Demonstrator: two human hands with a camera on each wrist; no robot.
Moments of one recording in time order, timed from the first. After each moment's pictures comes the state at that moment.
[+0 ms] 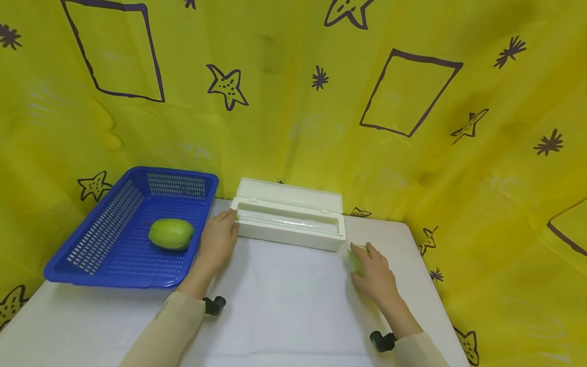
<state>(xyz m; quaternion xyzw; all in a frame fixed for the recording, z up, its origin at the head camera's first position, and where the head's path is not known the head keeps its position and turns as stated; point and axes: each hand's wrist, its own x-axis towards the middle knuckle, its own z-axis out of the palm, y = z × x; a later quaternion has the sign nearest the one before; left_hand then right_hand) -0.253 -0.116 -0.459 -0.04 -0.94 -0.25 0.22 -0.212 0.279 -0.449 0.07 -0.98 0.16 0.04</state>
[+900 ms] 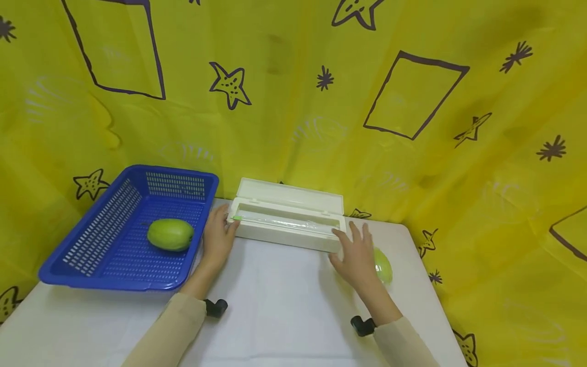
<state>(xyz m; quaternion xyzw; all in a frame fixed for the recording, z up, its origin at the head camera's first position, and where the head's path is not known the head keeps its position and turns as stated) -0.272 -0.119 -0.489 0.03 -0.84 -0.48 0.24 -0.238 0.225 -0.431 0.15 -0.97 0.14 0.15</state>
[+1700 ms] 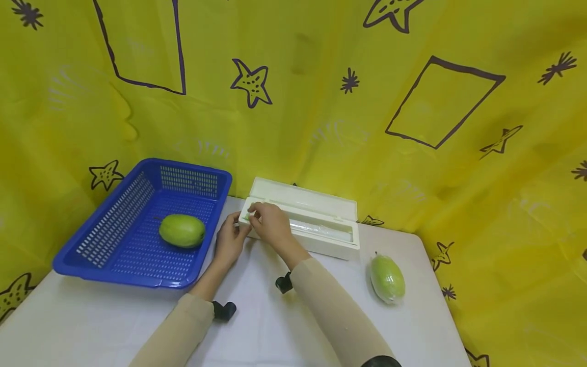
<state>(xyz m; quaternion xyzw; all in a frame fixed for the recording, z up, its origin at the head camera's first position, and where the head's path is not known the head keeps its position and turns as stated) -0.276 -0.123 -0.512 0.04 -0.79 -0.58 0.19 -0.320 0.001 -0.435 0.28 -0.94 0.19 0.08</state>
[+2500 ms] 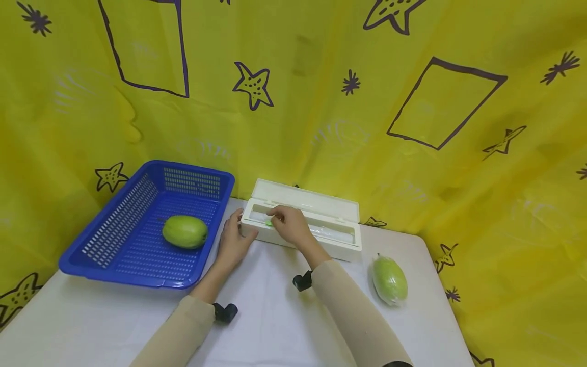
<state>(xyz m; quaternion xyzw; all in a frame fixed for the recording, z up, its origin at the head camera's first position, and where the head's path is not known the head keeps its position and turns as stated) -0.270 -0.120 -0.503 0.04 -0.83 -0.53 0.18 -0.330 0.050 -0.434 0.26 -0.91 0.33 0.00</state>
